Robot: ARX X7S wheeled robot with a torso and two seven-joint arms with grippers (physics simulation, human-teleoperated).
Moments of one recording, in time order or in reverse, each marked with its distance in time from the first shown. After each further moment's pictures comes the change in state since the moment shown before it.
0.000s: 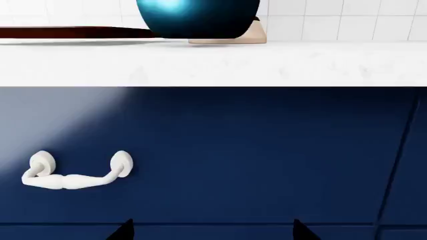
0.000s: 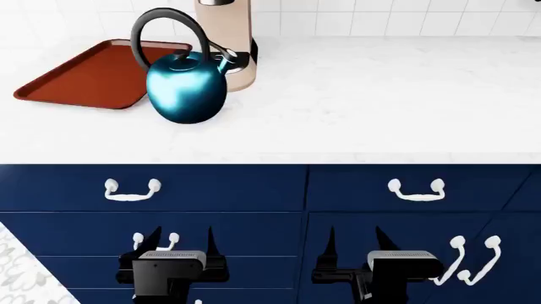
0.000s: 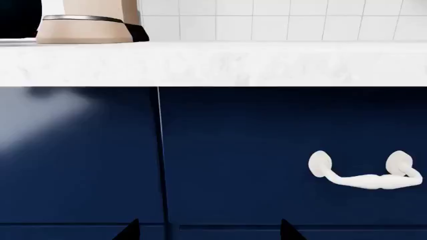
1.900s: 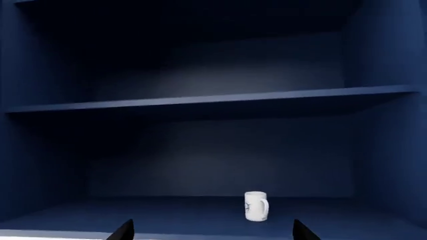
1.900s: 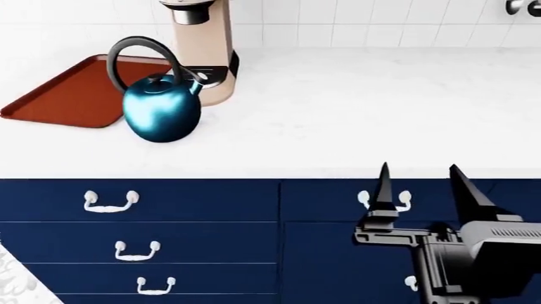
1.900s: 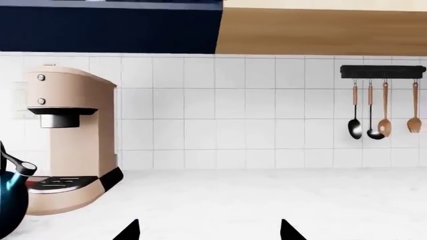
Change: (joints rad) left arm -2.314 -0.008 0.140 -0.871 -0.084 -0.975 -0.140; right arm -0.008 0.185 0.024 -0.840 0.191 0.490 0.175
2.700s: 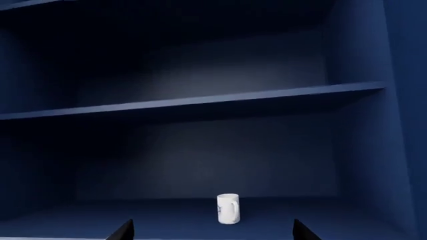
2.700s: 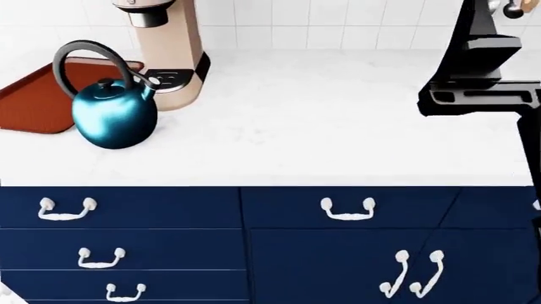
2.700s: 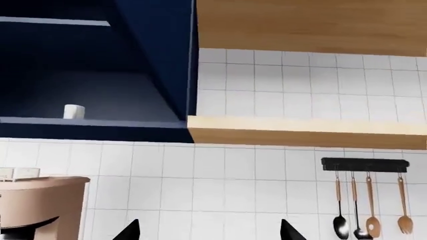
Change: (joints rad) left arm -0.043 0.007 -0.032 -0.054 0.119 0.001 0.072; right arm 0.971 0.515 0.052 -0.087 1.233 0.521 0.838
